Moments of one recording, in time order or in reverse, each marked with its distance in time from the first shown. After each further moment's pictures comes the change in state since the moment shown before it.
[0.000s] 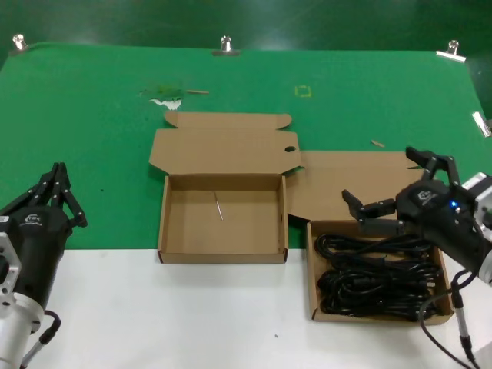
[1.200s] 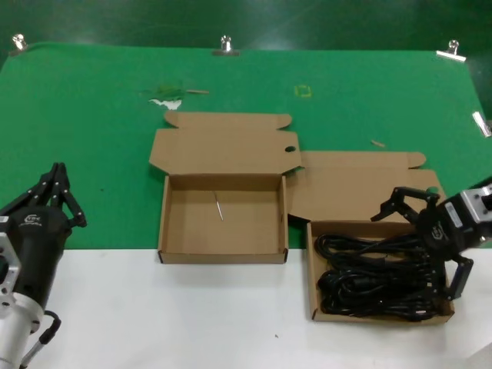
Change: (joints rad) left arm 0.000 0.000 0.000 0.000 0.000 0.000 0.000; right arm 0.833 0.140 -0.535 -0.565 -0.400 -0.978 -0.452
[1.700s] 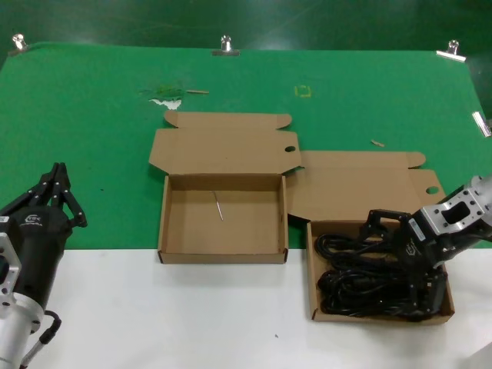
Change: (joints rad) left arm 0.000 0.000 0.000 0.000 0.000 0.000 0.000; right arm 0.138 -0.219 -0.079 -0.425 -0.120 0.023 -0.178
